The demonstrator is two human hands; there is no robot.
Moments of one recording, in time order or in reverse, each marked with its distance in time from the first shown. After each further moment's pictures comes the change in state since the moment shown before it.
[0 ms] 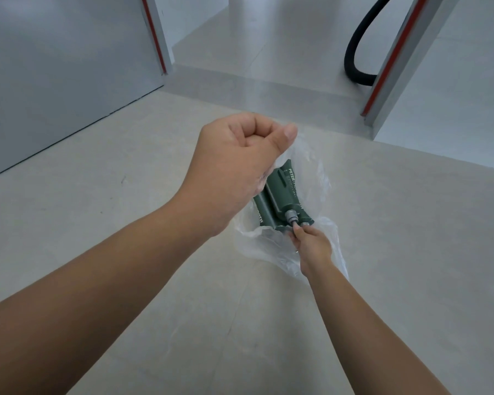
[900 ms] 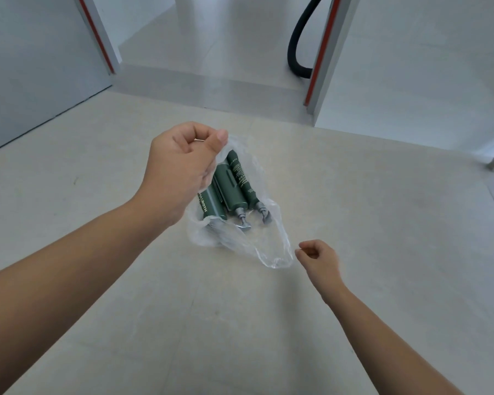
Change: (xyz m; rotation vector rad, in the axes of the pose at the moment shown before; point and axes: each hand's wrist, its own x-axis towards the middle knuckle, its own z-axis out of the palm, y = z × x) left_hand -0.028 -0.012 0.027 -0.011 0.016 -0.032; right_hand -0.076 0.007 -0.145 -0.557 0.070 -0.296
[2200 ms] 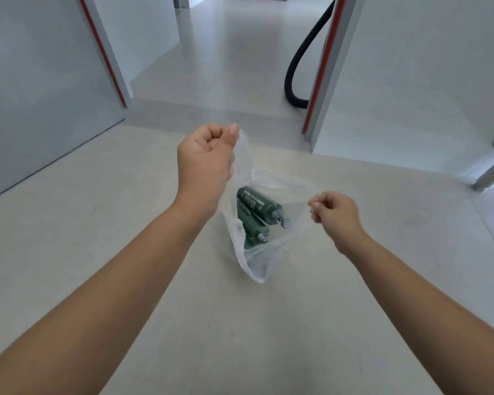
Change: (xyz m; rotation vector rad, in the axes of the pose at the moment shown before) left_hand 0.025 0.046 0.004 -0.169 0.110 0.125; right_hand 0.011 -0.148 -0.030 0.150 0.077 -0.239
